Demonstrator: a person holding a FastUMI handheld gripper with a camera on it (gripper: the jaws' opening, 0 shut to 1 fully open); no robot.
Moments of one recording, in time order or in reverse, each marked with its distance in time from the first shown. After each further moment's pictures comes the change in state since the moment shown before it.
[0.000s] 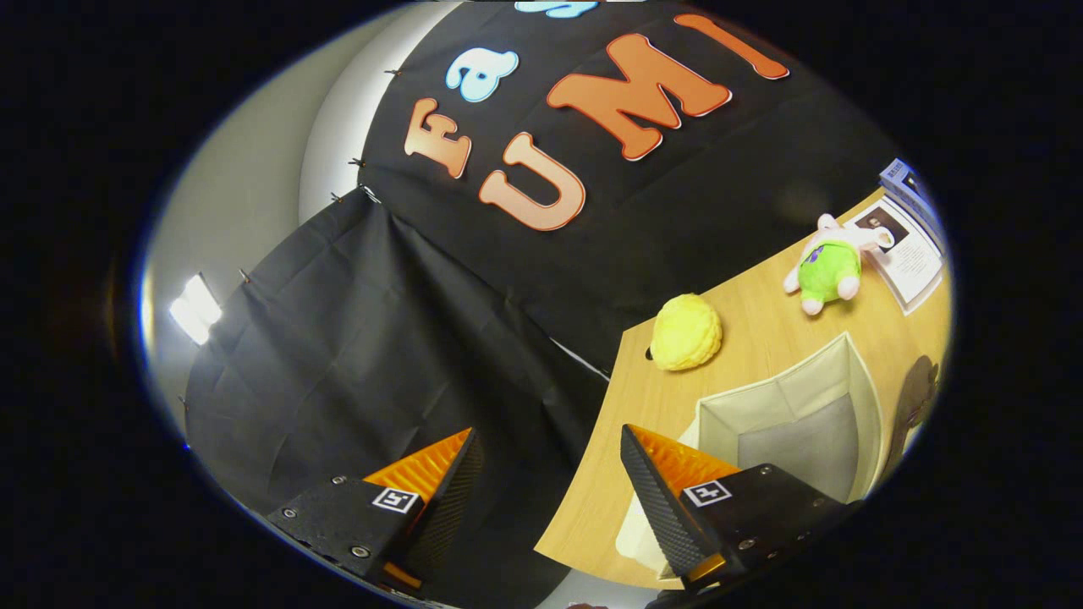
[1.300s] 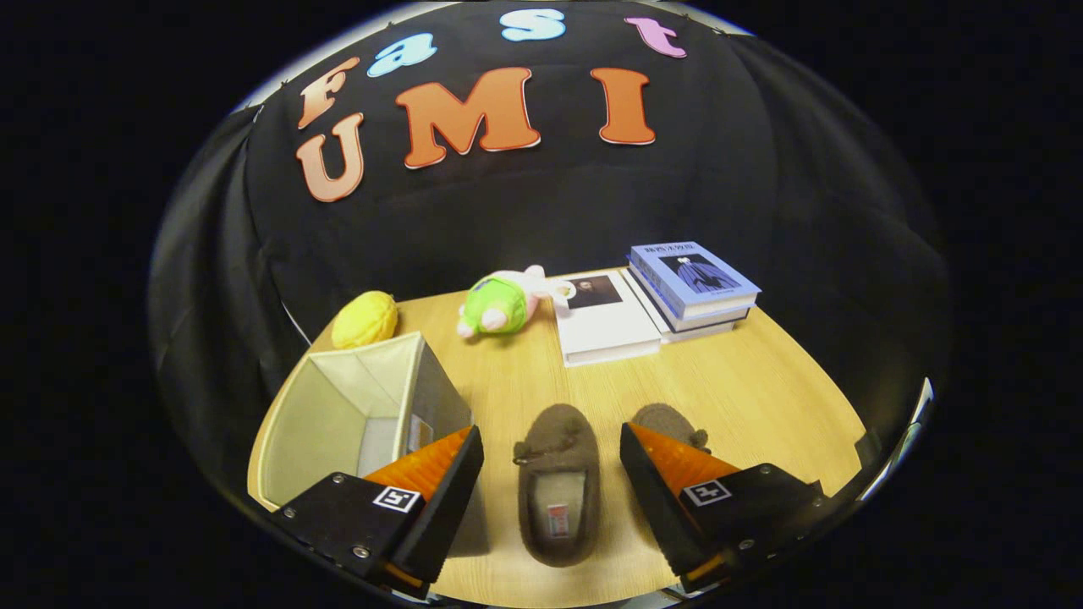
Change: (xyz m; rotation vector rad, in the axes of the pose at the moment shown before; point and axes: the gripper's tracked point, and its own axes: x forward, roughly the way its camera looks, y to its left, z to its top) arm -0.174 -0.302 -0.006 -0.338 -0.049 -0.851
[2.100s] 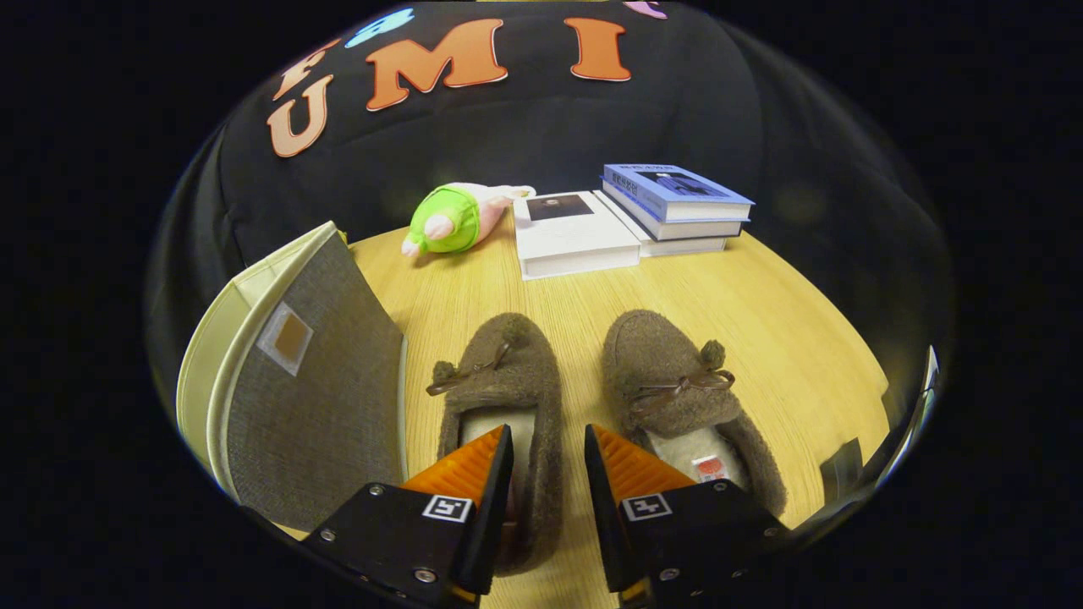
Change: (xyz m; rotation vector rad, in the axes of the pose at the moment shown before) arm 0.057 -0.033 -0.094 0.040 0.159 -0.049
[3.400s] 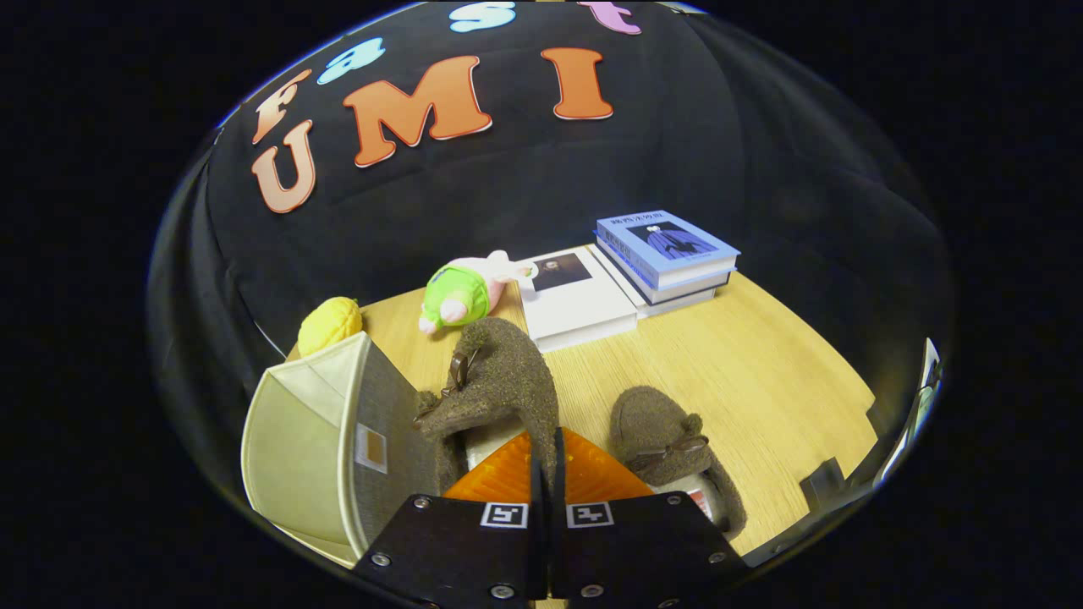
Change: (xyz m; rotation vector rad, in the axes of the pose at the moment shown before) arm -0.062 0.020 0.103 0.079 -0.150 0.014
